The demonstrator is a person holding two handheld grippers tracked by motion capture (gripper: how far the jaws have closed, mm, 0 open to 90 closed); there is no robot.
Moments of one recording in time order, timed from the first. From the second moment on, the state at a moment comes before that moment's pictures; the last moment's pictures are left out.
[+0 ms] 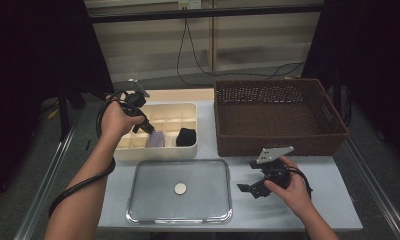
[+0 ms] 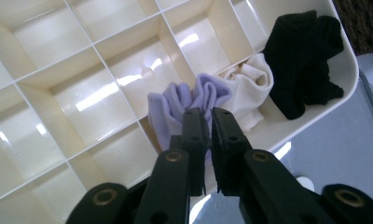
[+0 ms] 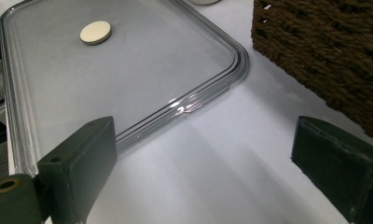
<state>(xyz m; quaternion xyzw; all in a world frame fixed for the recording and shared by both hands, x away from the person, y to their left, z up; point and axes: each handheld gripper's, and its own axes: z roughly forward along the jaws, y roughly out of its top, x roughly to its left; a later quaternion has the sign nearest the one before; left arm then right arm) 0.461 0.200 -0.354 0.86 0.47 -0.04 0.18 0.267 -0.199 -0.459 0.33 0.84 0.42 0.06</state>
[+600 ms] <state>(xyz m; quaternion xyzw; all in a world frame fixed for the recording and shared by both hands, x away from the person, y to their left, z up) 0.465 0.197 -0.387 0.86 0.48 -0.06 0.16 0.267 -0.198 -0.460 0.33 0.85 0.42 0.06</state>
